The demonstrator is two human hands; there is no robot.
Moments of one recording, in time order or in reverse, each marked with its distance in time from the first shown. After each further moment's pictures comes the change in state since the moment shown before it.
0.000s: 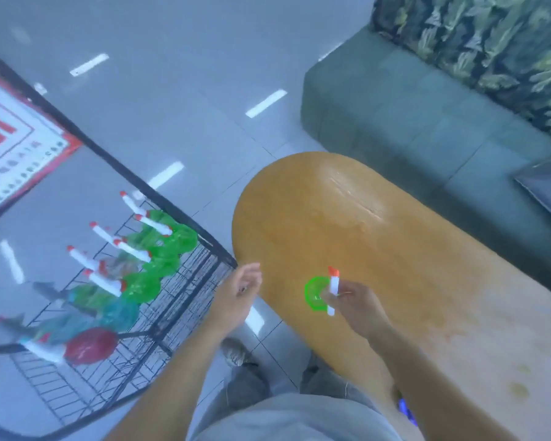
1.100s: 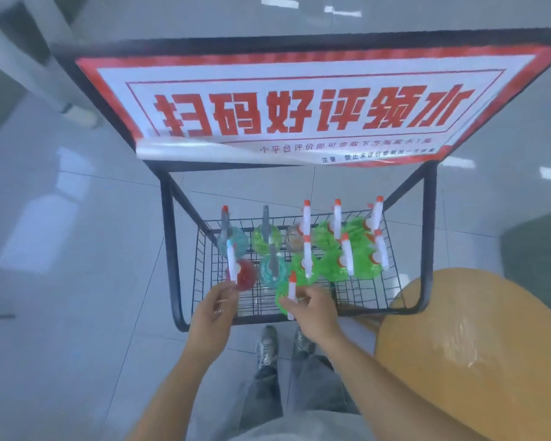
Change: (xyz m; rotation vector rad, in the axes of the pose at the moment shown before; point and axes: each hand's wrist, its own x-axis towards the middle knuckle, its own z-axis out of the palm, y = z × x) left_hand -0.152 -0.224 -0.207 -0.599 0.911 -0.385; right_hand 0.012 -0.161 0.425 -0.645 -0.625 -0.395
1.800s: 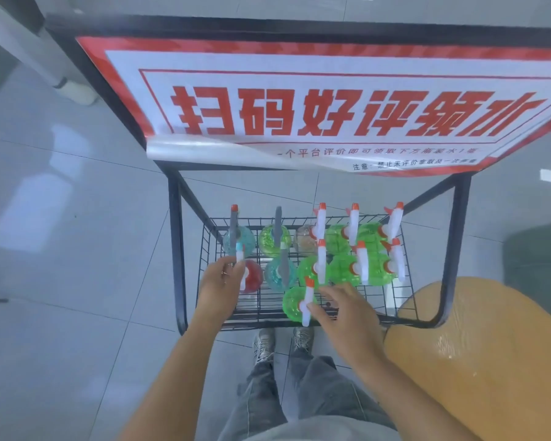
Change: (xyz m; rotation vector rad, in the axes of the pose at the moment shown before) left_hand 0.059 0.046 -0.006 -0.006 0.057 -0.127; right_hand -0.013 -0.010 -0.038 -0.480 0.124 -0.239
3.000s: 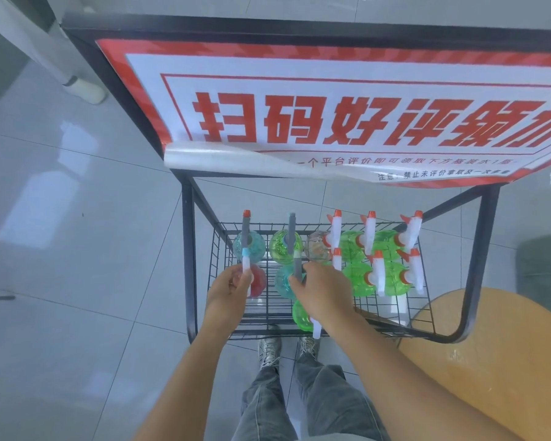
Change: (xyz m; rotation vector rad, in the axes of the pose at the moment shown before) left_hand -0.001 0.007 -0.008 -0.074 -0.030 -0.027; right_hand 0.083 -0.073 0.024 -0.320 -0.147 0.034
